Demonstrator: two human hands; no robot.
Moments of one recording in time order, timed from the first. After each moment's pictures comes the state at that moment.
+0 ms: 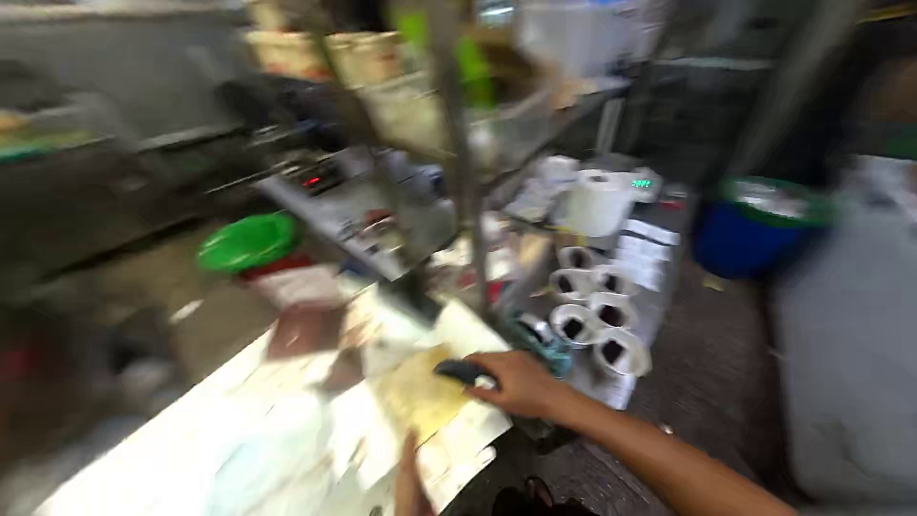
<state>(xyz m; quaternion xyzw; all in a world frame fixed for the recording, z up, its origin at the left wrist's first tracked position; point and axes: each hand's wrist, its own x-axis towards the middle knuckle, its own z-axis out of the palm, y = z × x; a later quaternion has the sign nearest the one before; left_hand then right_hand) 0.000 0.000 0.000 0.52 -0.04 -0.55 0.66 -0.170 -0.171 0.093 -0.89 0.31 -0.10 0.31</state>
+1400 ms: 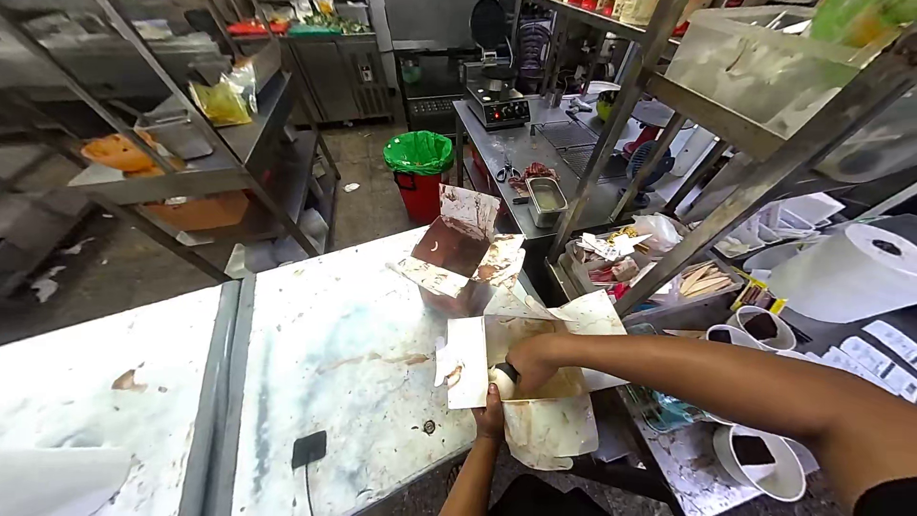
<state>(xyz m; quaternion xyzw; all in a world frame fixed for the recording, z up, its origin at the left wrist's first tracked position) -0.010 -0.050 -0.096 0.53 -0.06 -0.11 0.84 0.019 -0.196 0.045 -0.87 0.02 0.48 0.12</state>
